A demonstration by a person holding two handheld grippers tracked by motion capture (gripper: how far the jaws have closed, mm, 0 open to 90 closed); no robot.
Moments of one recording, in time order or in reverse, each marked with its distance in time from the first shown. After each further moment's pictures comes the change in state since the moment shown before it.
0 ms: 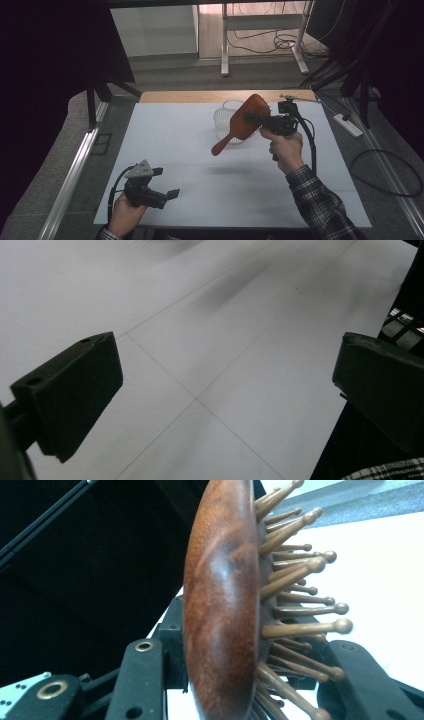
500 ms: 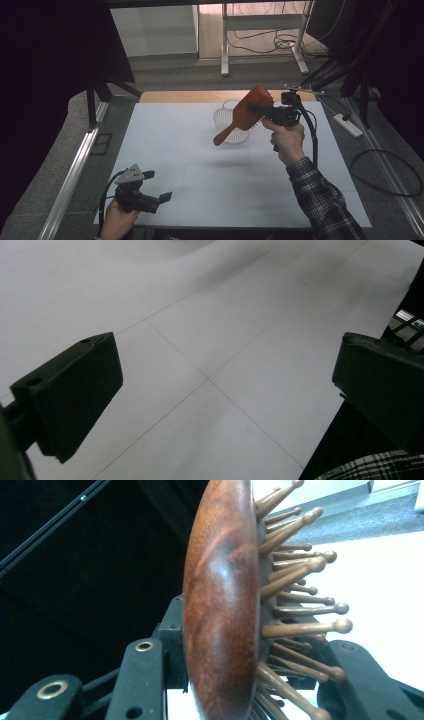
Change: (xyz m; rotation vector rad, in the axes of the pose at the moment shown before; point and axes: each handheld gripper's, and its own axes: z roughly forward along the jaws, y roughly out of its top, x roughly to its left) left arm -0.001 -0.013 -0.019 -0.013 0.054 -0.009; right arm -0.005 0.022 0.001 -0.042 -0.031 0.012
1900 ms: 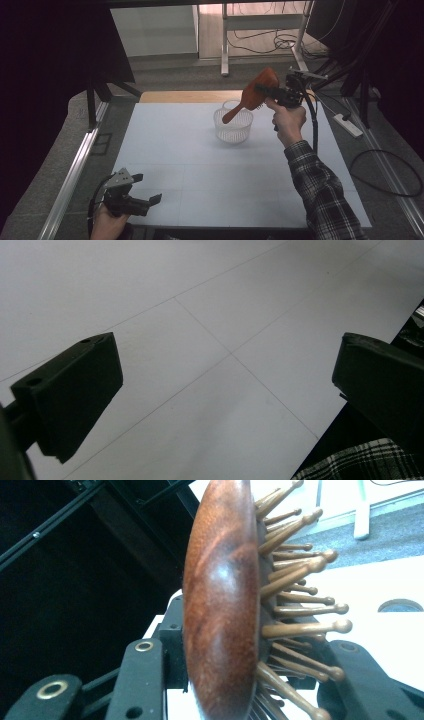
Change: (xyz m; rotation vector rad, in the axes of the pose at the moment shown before) left arm 0.006 -0.013 -0.018 0.019 0.056 -0.028; right arm -0.022 0.040 0.018 -0.090 -0.141 0.028
